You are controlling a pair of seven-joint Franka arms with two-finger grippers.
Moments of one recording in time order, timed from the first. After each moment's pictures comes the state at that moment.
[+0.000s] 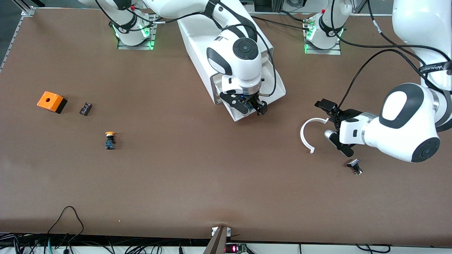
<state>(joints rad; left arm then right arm) -0.03 0.61 -0.12 -1.17 -0.29 1.22 0.41 0.87 0.83 0.04 -1.06 -0.02 2.03 1.60</state>
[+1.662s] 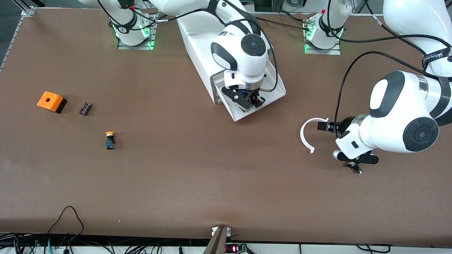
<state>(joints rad) -0.11 0.61 -0.10 -1.10 -0.08 1.38 -0.13 0.90 0.82 0.03 -1.04 -0.05 1.93 1.61</state>
